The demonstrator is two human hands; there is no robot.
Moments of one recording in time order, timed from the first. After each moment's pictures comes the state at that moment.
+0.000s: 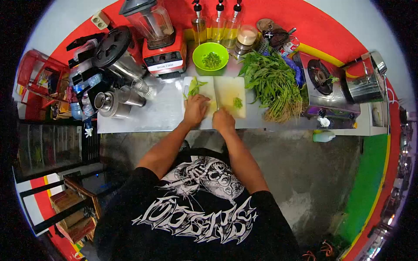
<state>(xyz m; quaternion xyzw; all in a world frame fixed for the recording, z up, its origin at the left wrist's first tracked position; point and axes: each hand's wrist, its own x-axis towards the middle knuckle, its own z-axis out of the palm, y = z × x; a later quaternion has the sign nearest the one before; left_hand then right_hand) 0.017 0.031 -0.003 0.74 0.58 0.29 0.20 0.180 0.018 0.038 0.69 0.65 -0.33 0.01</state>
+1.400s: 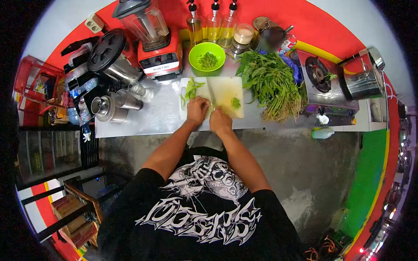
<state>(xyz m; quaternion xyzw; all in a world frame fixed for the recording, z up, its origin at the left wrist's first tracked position) 0.035 0.045 -0.033 0.69 0.59 0.35 0.22 0.172 0.021 0.017 0.72 0.62 -0.30 0.00</state>
